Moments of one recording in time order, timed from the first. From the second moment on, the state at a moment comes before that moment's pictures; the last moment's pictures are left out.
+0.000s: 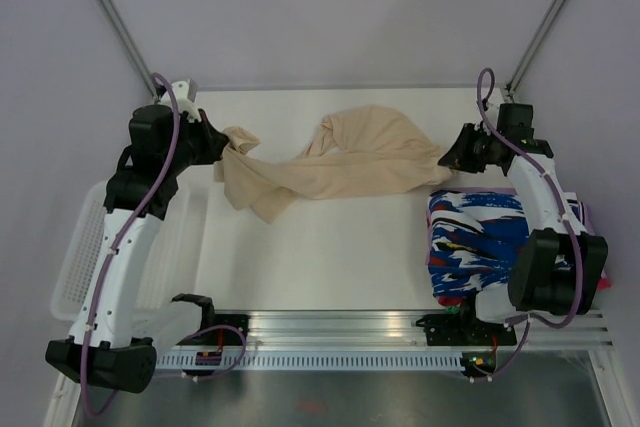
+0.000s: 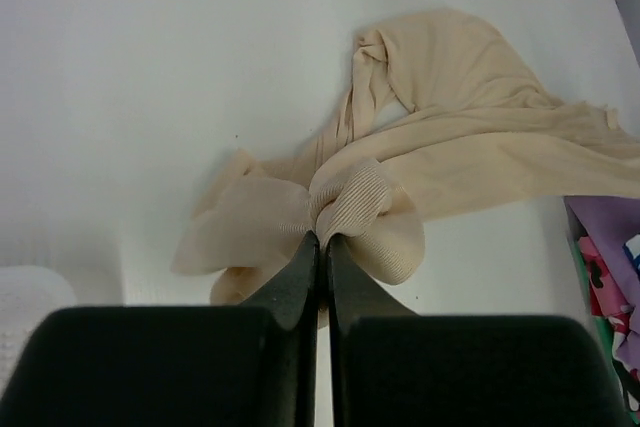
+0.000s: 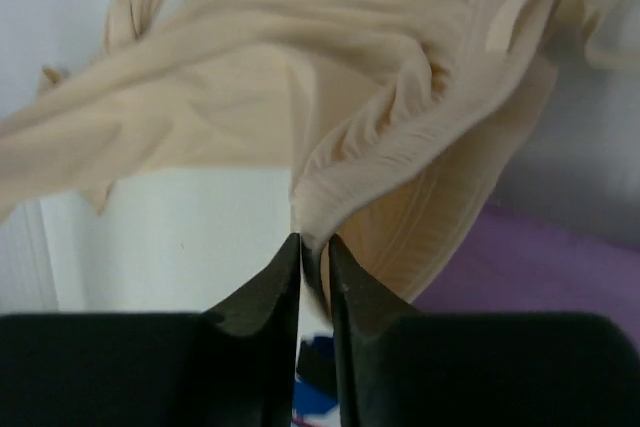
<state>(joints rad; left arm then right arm) -0.14 1.05 1.27 -0.61 0.16 -0.24 -0.16 1.48 1.18 -0.53 -0.49 0.25</state>
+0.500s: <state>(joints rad) -0.13 1.44 1.78 -0.68 -0.05 -0.27 -0.17 1.67 1.67 -0.84 -0.24 0.37</state>
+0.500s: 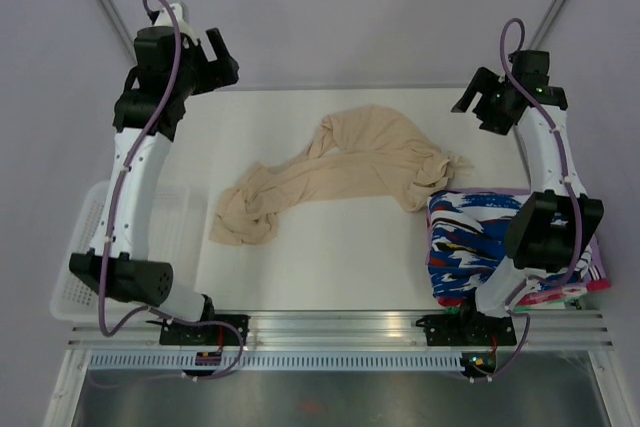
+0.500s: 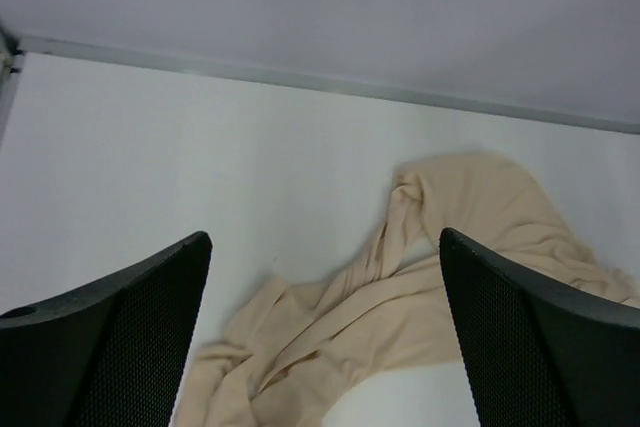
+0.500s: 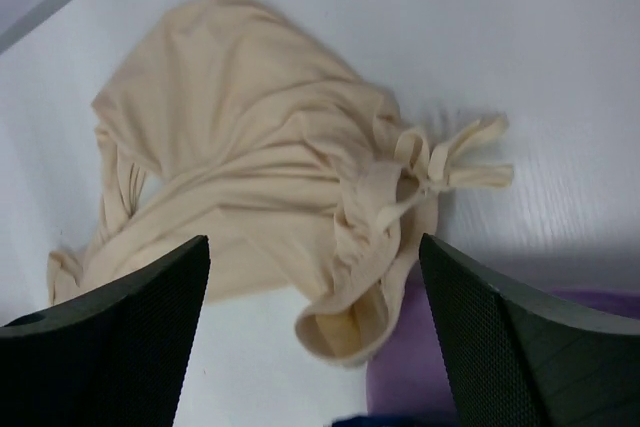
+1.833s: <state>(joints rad) -0.43 2.50 2.19 -0.28 0.22 -0.33 -0.09 1.97 1.48 -0.62 -0.13 0.51</state>
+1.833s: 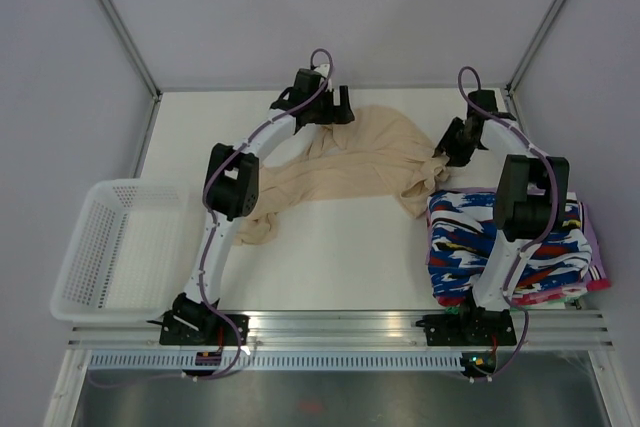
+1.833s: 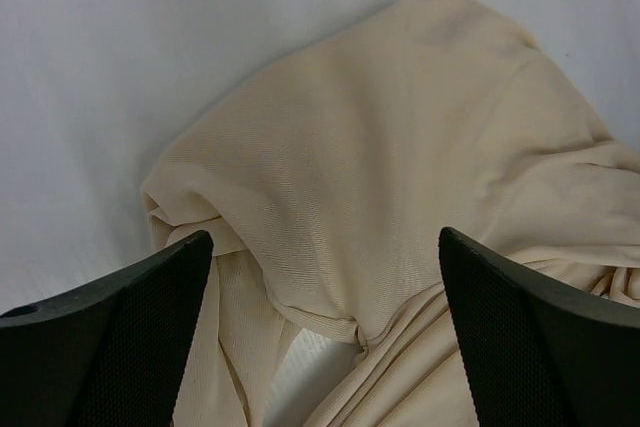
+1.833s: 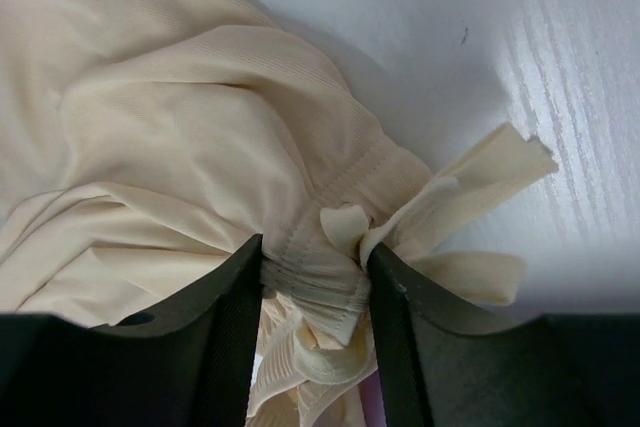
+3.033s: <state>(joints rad) -0.33 1.86 1.75 -0.11 -0.14 -0.20 -0.15 1.92 1.67 -0.49 -0.17 0.36</state>
